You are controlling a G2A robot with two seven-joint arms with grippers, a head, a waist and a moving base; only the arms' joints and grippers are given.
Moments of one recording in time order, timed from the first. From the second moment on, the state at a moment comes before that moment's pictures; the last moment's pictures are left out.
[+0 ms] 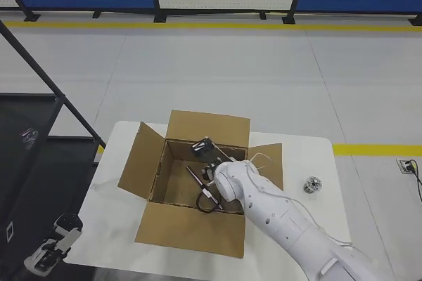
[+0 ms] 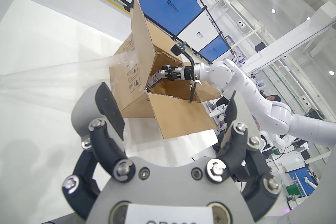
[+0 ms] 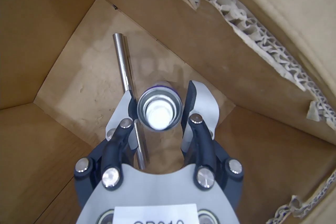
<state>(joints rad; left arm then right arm) 1.88 -1.06 -2.08 -1.89 -0.05 -0.72 -0.50 -0.36 -1.58 0.61 -0.87 -0.95 0.16 0.78</state>
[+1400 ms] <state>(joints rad) 1.82 -1.06 -2.00 -1.93 0.01 -0.67 -0.54 -0.73 -1.31 1.58 -1.12 -1.22 0.15 1.08</state>
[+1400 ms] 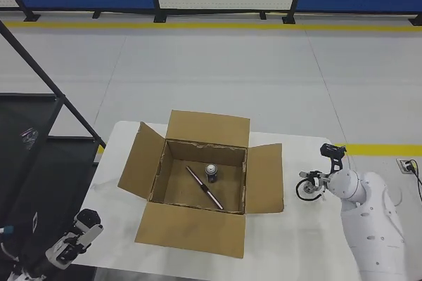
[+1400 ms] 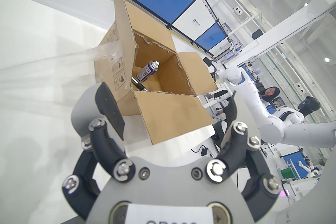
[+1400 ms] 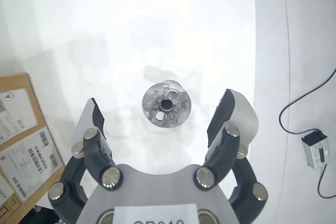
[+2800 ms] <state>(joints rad) 1.87 -1.06 -2.04 -1.89 -0.03 -0.72 -0.49 -0.98 -1.34 1.23 -1.97 -0.99 0.05 0.68</state>
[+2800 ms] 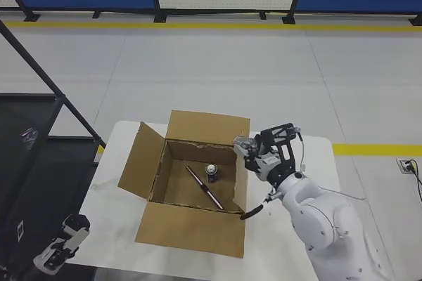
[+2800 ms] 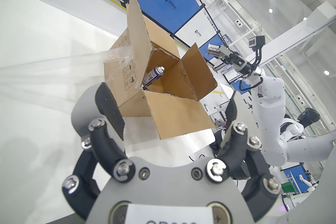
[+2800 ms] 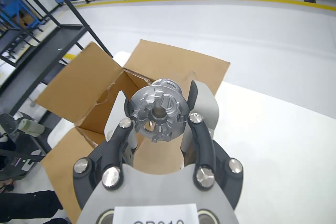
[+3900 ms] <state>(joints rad) 1.83 -1.06 -2.02 -1.89 -0.03 -0.70 -0.53 -0.94 -1.31 1.27 -1.95 -1.21 0.11 1.21</state>
